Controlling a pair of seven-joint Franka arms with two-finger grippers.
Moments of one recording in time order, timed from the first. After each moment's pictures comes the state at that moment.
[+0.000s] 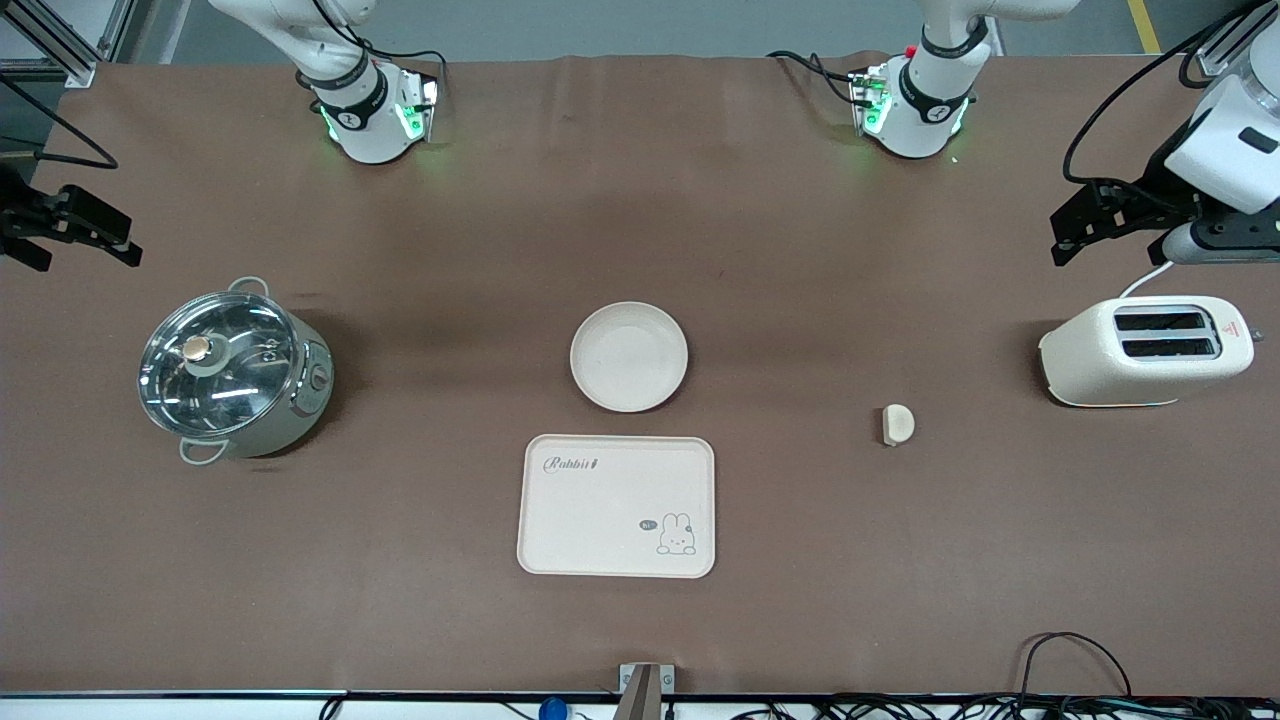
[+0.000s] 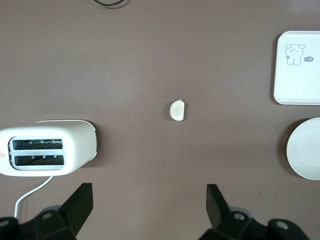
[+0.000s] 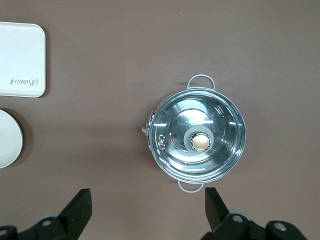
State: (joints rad) left arm -0.21 -0.03 0.06 -1.55 0.03 1.58 -0.14; right arm -0.13 -0.05 0.07 -1.60 0.02 1.57 -0.10
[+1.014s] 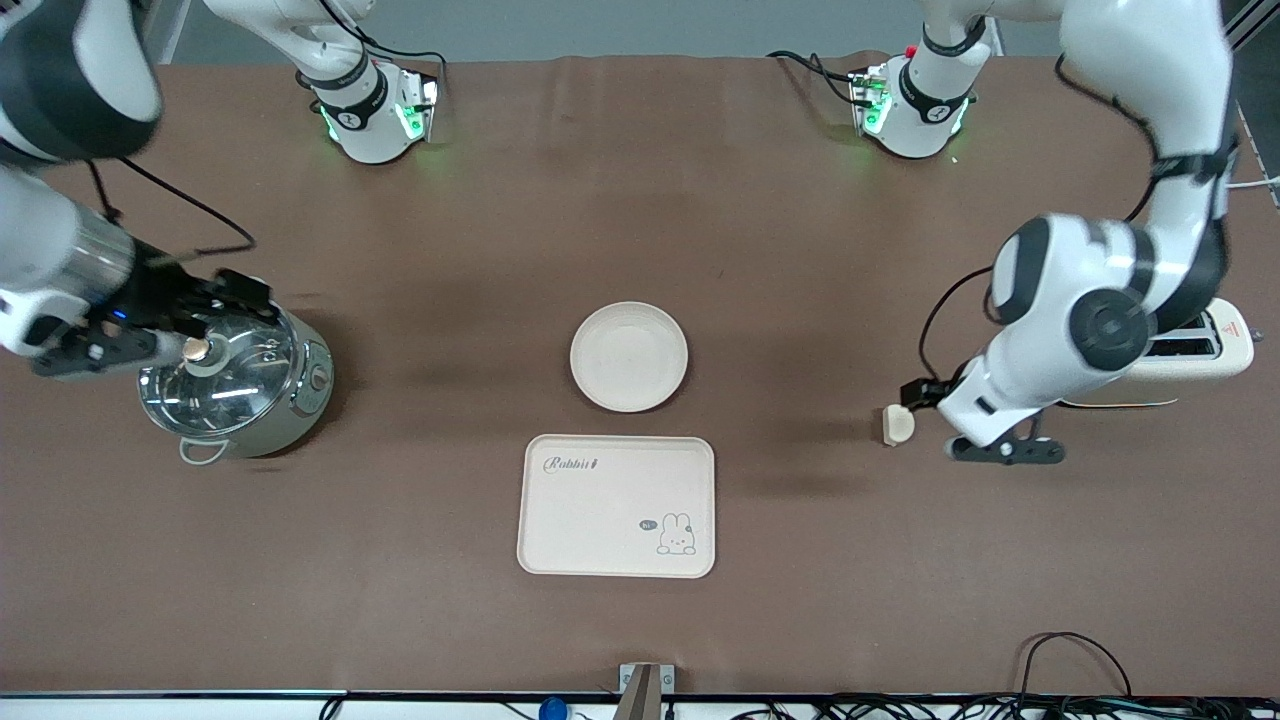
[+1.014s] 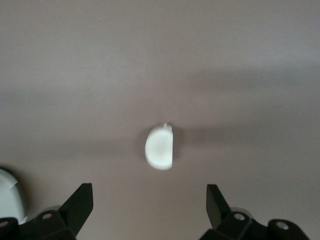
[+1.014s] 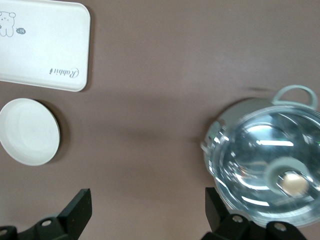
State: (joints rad) left arm -0.23 0.43 0.03 -1.78 0.00 2.15 -0.14; right arm 0.03 0.14 0.07 -1.66 0.14 1.74 -0.04
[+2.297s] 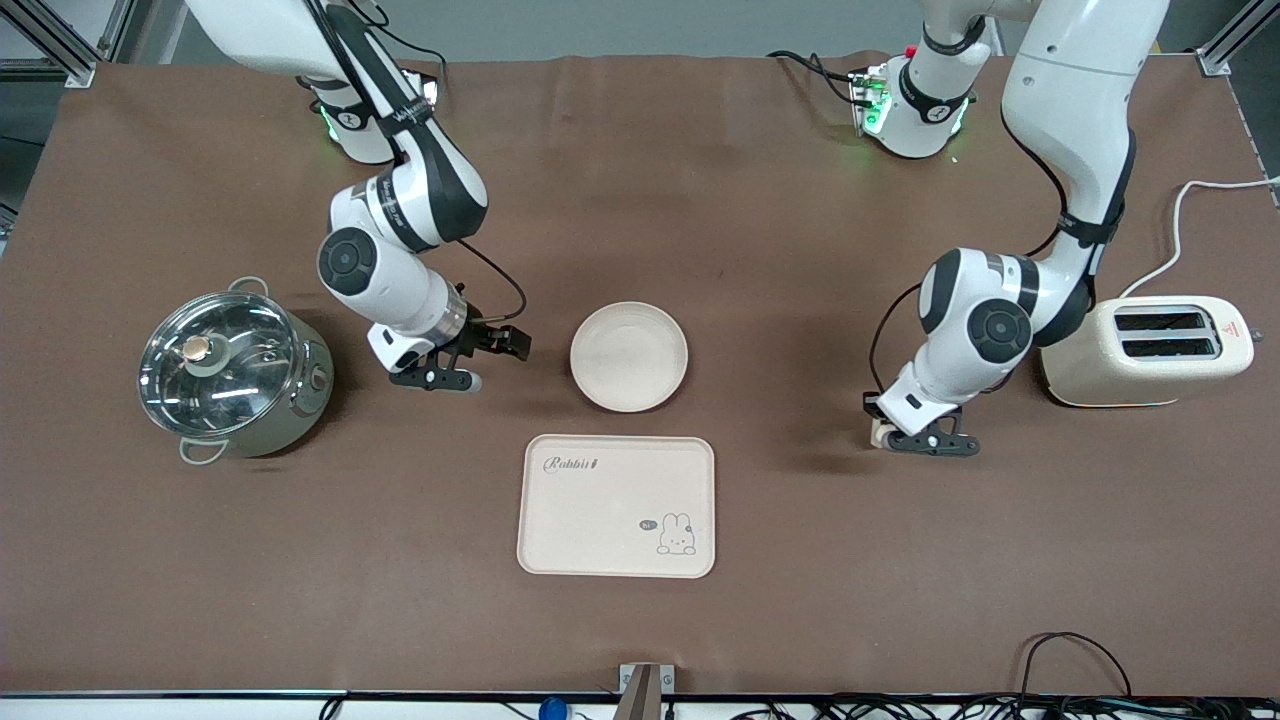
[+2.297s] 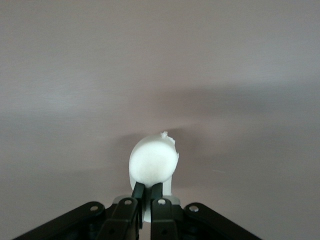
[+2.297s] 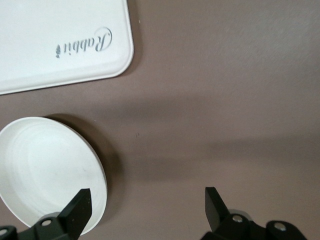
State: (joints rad) left arm -0.22 0.46 -0.07 -1.96 0.00 2.46 -0.19; right arm 0.40 0.33 0.07 -2.07 0.32 2.41 0.38
